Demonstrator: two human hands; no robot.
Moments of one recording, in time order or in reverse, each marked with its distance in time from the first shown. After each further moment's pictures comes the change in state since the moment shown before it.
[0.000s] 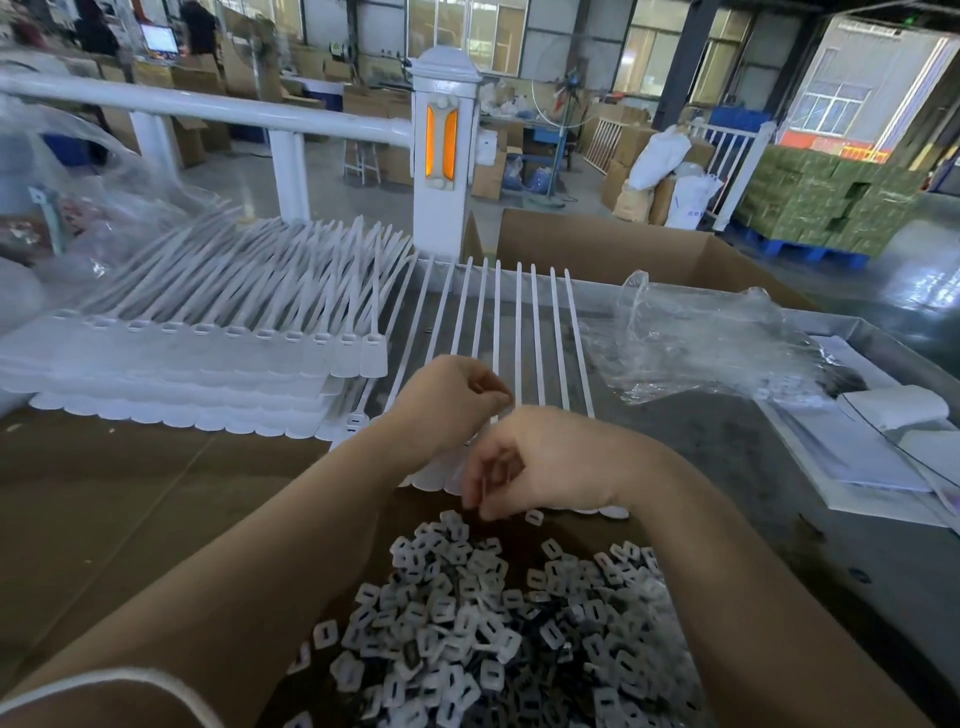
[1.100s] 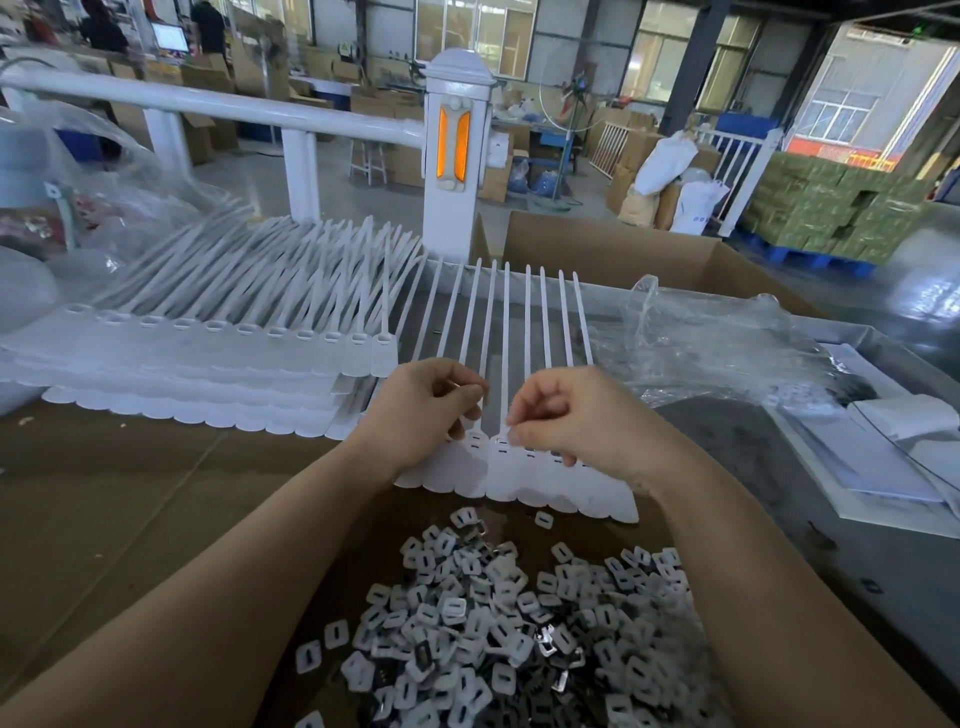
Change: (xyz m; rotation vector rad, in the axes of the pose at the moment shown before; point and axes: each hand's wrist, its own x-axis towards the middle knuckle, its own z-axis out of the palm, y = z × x) left_hand -0.006 -0.036 -0.014 -0.209 0.107 0.073; right_hand 0.000 0.020 -0.005 0.349 0.456 0.066
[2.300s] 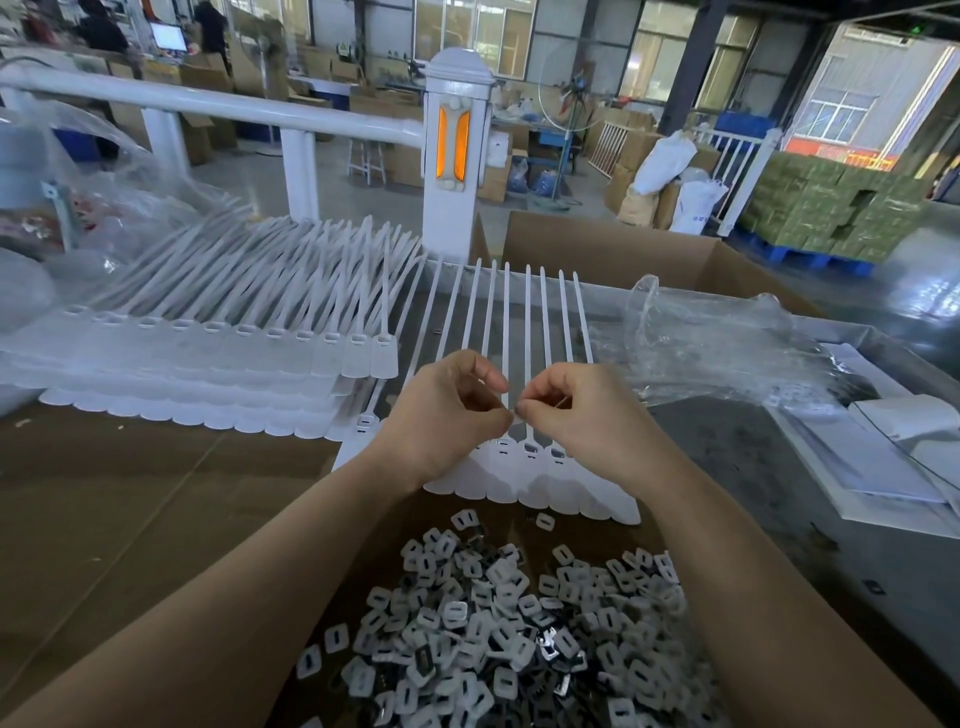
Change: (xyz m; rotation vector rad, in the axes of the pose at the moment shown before) left_hand -0.005 0.008 0.014 -0.039 -0.038 0.106; right_hand 0.010 0.011 0.009 -0.183 0.251 -0.007
